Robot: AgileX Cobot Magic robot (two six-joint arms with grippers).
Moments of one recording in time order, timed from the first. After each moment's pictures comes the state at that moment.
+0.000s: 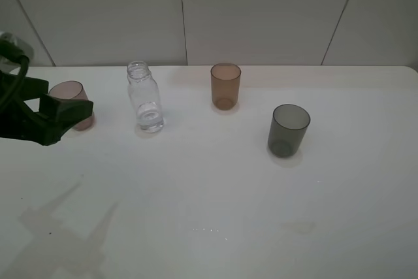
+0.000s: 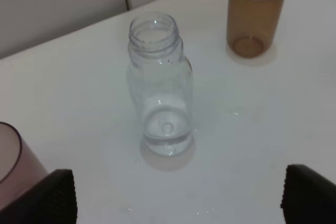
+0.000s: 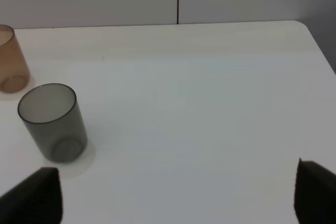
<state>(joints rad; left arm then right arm) -0.35 0.93 -0.36 -0.95 0.01 1.06 -0.11 0.00 -0.52 0.00 1.06 -0.01</state>
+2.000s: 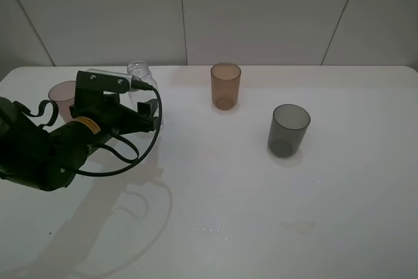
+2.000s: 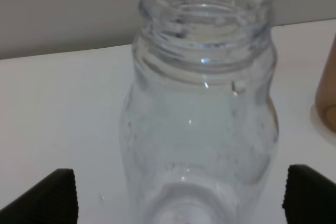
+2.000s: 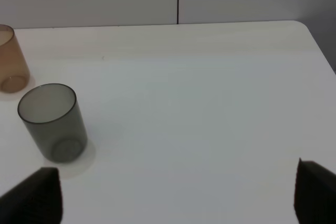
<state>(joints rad) -0.54 2.01 -0.48 -0.28 -1.20 0.00 -0.11 0.00 -0.52 0.00 1.06 -0.01</state>
